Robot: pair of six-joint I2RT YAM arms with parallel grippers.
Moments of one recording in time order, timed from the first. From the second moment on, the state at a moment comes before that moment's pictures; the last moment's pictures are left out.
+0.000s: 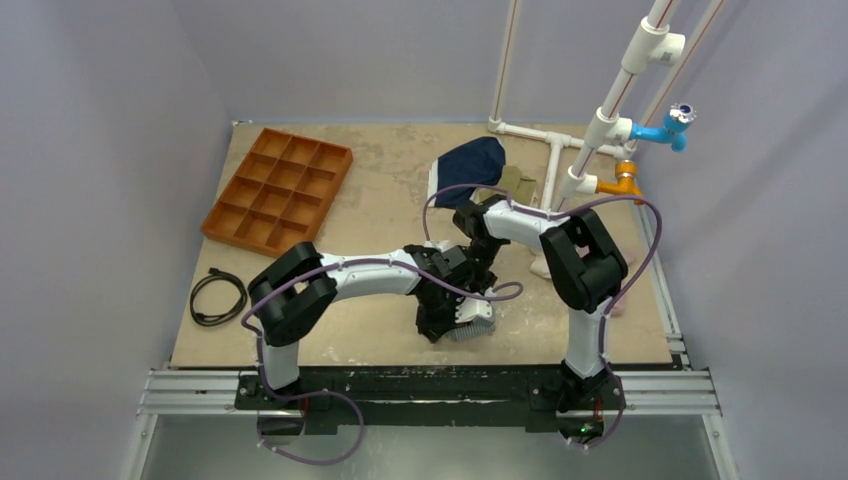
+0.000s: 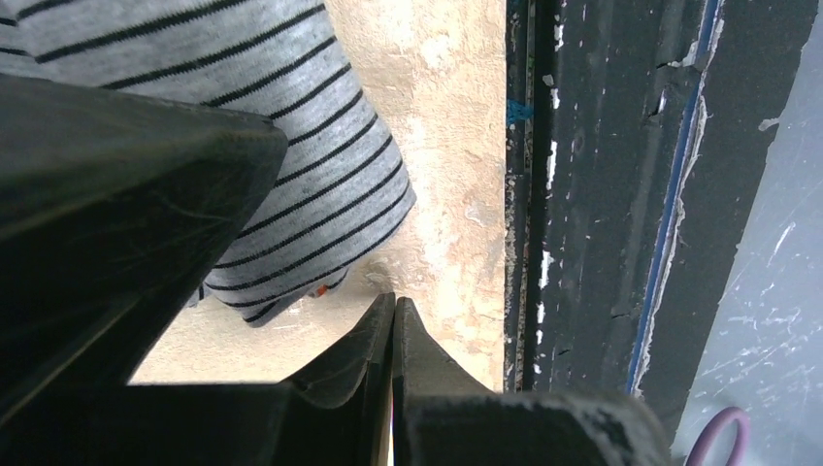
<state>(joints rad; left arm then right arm) -1.02 1.87 1.22 -0.72 0.43 0.49 0.59 1.99 1.26 -1.11 -0.56 -0.50</state>
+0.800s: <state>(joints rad) -0.78 1.66 1.08 -0.84 0.39 0.47 0.68 2.06 1.39 -0.74 -0.68 -0.50</state>
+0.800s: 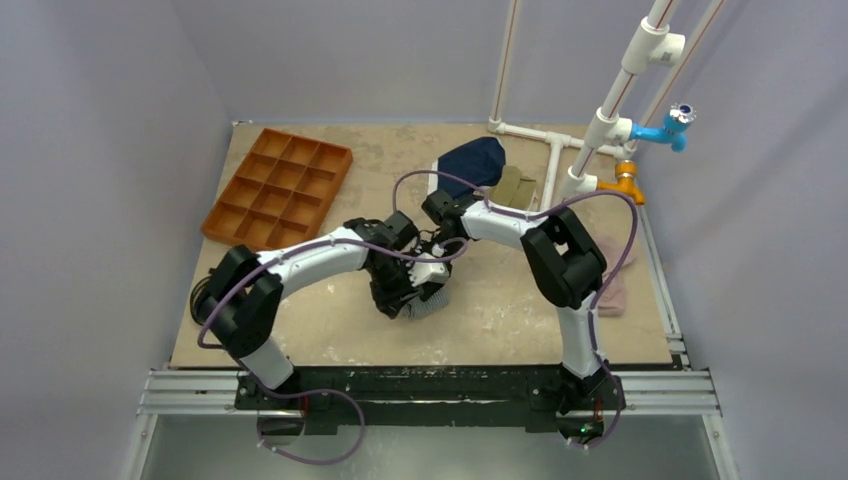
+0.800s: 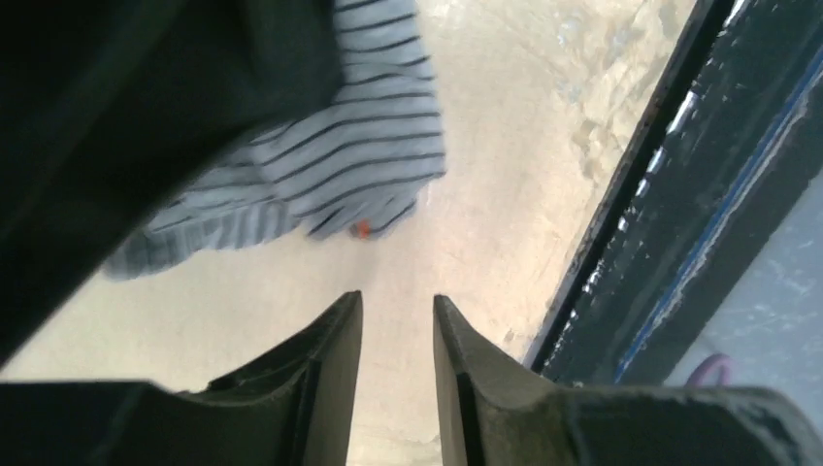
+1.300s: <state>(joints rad) -0.61 1.45 1.02 -0.65 0.28 0.37 0.72 2.13 1.40 -0.94 -0.83 -0.52</state>
